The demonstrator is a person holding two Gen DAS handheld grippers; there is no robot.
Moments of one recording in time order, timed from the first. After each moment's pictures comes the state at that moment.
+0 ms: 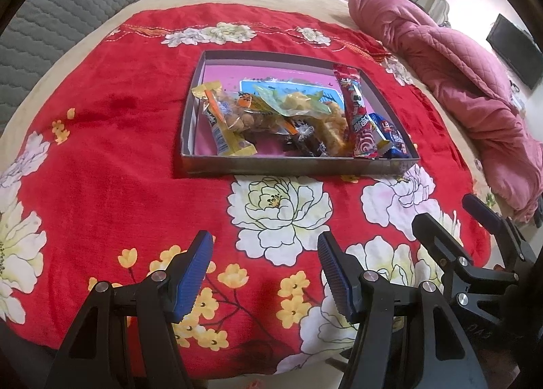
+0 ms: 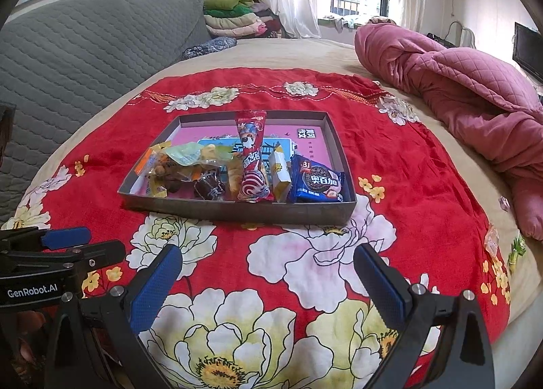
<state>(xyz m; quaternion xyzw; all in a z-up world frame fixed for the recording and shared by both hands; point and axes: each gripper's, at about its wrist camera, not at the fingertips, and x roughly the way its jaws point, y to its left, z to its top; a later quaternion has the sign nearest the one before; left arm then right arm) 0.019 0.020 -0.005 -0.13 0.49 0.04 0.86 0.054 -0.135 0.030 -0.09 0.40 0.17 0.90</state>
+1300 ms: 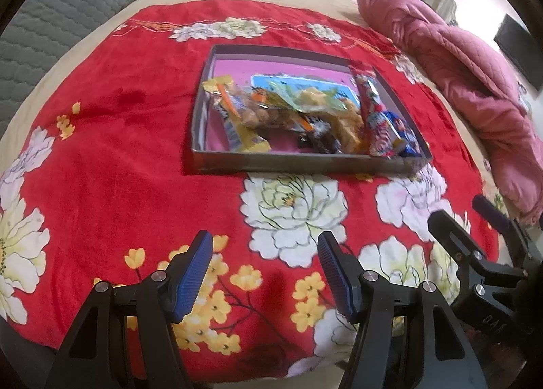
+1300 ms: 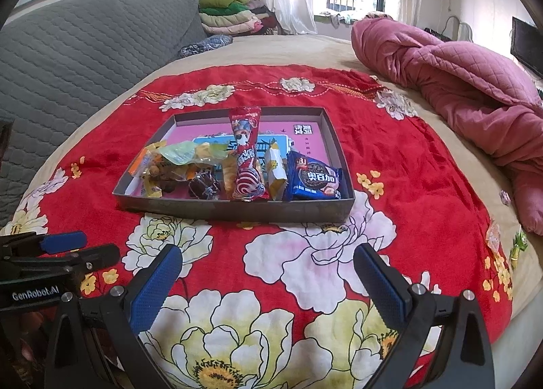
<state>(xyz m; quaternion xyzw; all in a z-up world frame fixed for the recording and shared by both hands) 0.023 0.031 -0.013 -0.14 0.50 0.06 0.85 0.061 -0.139 0.024 -0.08 0.41 0.17 0.90</state>
